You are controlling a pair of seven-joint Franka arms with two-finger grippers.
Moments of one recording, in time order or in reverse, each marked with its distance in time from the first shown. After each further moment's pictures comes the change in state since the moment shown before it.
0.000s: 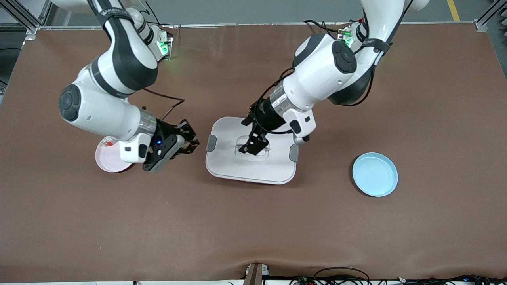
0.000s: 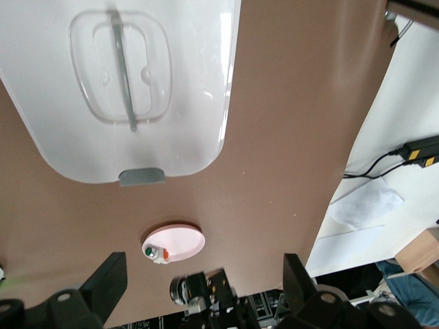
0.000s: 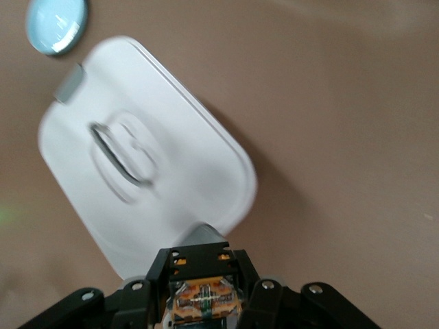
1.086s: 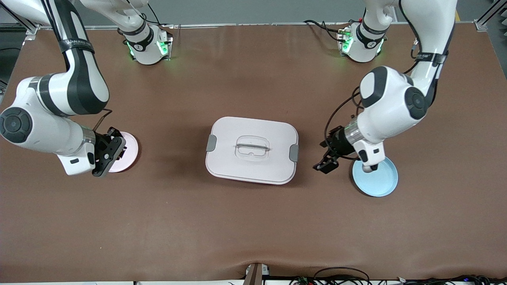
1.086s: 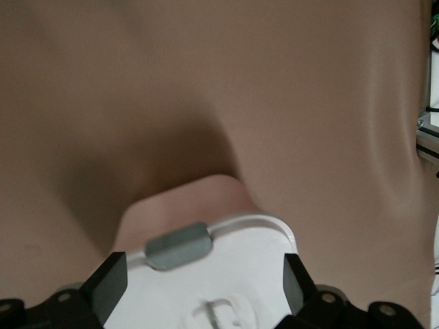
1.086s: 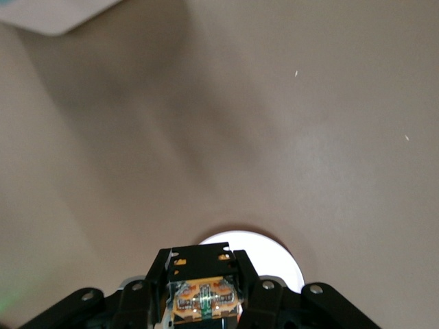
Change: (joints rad) left arm 0.316 -0.160 0.002 -0.399 0.028 -0.072 0.667; right arm -0.229 -0.043 0.004 -0.117 -0.360 -0.104 -0.479
